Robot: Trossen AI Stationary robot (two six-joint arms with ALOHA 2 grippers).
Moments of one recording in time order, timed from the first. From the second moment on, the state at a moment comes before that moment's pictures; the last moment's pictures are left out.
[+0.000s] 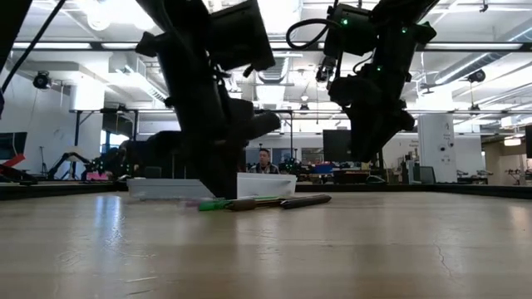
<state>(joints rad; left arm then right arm) -0.16 1.89 1.19 -0.52 -0.30 -1.09 -0.10 1.56 0.99 -0.66 0.10 0.70</state>
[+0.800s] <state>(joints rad) 0.12 1.64 1.09 -0.16 -0.37 -1.11 -0.02 1.35 0.95 -0.65 0.26 0.89</state>
